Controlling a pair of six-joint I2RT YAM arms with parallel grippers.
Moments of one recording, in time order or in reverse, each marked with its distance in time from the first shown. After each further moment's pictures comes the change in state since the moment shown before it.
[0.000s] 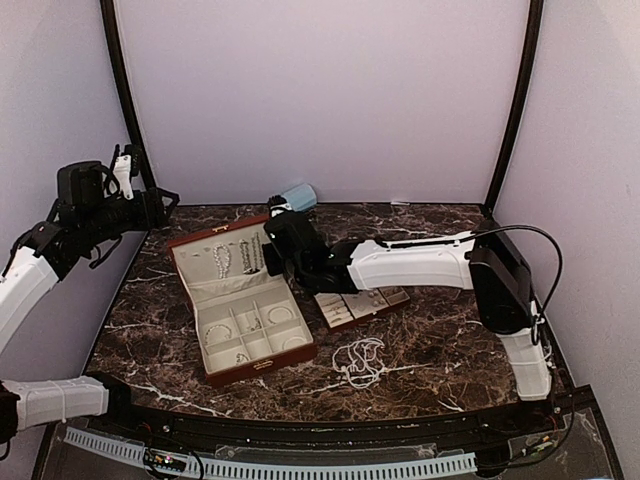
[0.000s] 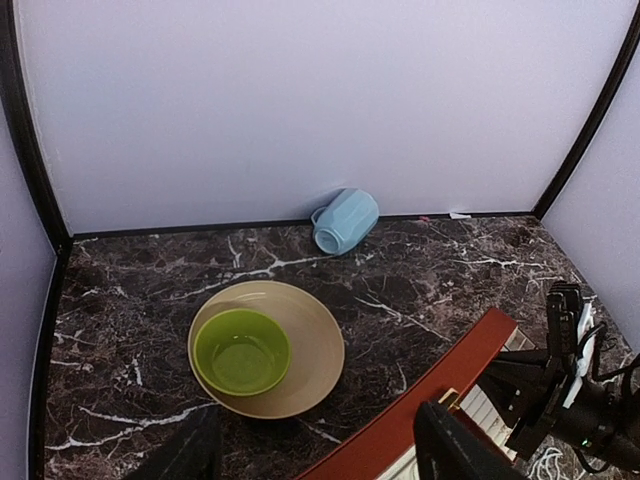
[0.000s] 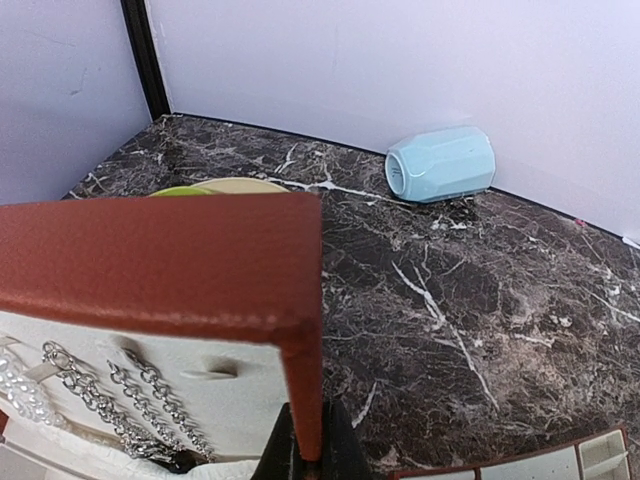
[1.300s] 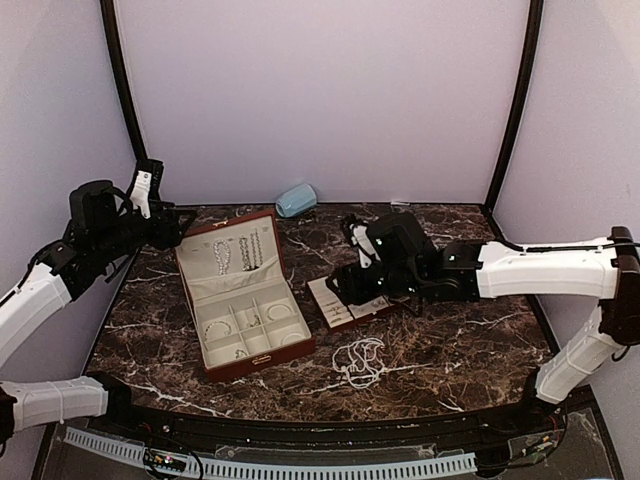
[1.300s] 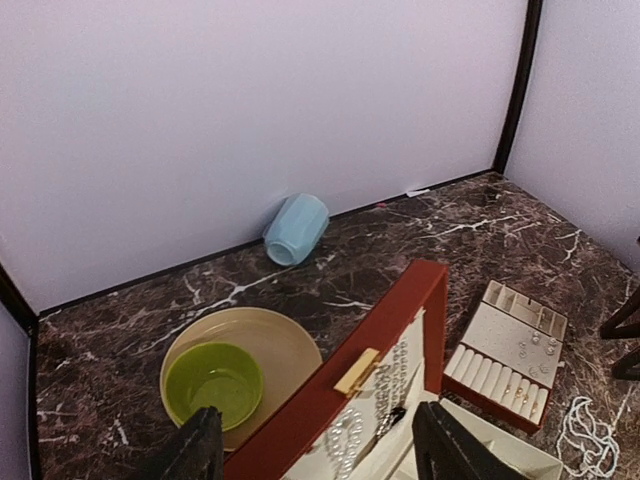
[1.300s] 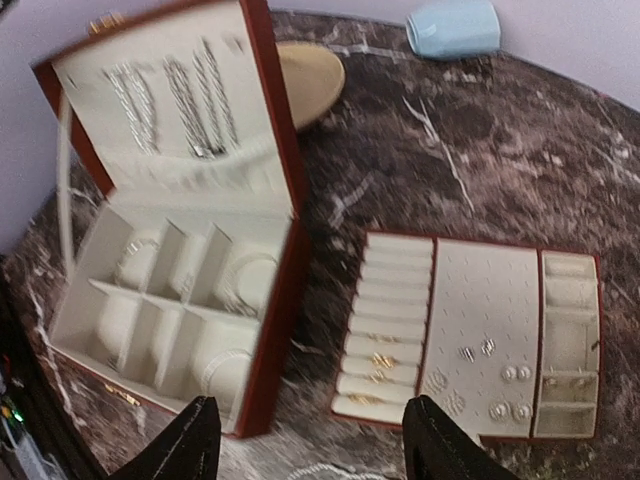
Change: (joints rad) left arm -0.047 -0.037 -0.198 0.238 0.067 0.195; right arm -0.054 -0.677 -0.641 -0.165 -0.394 0.097
